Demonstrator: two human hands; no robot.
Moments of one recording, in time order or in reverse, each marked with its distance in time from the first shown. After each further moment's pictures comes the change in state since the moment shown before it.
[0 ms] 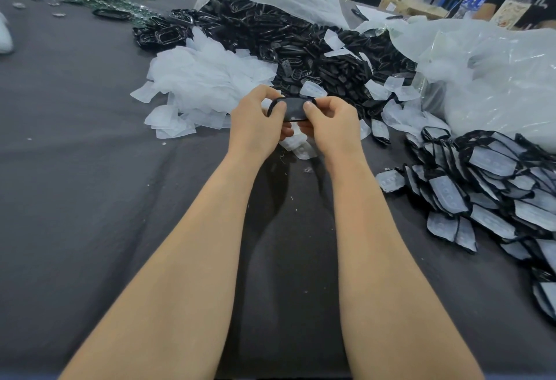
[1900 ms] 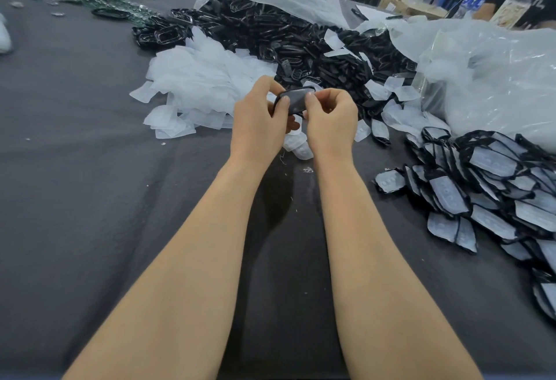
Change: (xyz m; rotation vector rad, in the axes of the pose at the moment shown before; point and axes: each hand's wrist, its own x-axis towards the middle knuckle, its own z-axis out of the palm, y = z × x) left_hand -0.007 0.004 0.004 0.092 0.055 0.187; right_hand -0.012 -0.012 0.011 -0.001 0.178 -0.117
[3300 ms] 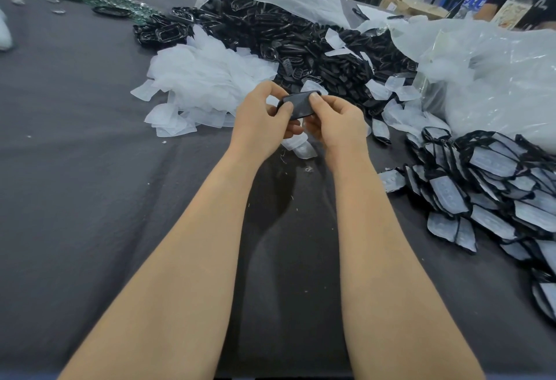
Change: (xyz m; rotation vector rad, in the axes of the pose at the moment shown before) left_hand 0.001 0.007 -0.005 -0.141 -0.140 -0.171; right_hand 0.011 0.009 -0.013 0.245 -0.179 0.221
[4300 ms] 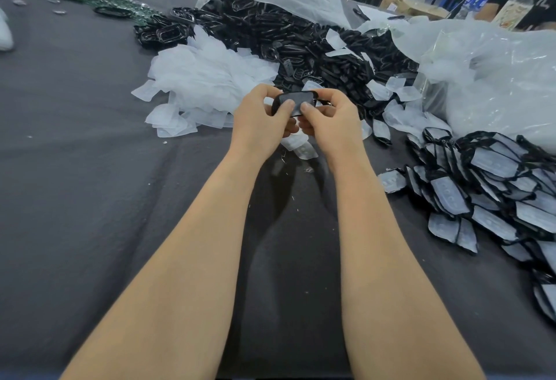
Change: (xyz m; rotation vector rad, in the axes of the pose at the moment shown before) left_hand 0.006 -0.009 0.000 0.006 0.069 -0.018; right_hand -0.001 0.002 0.000 -0.226 -0.070 -0.130
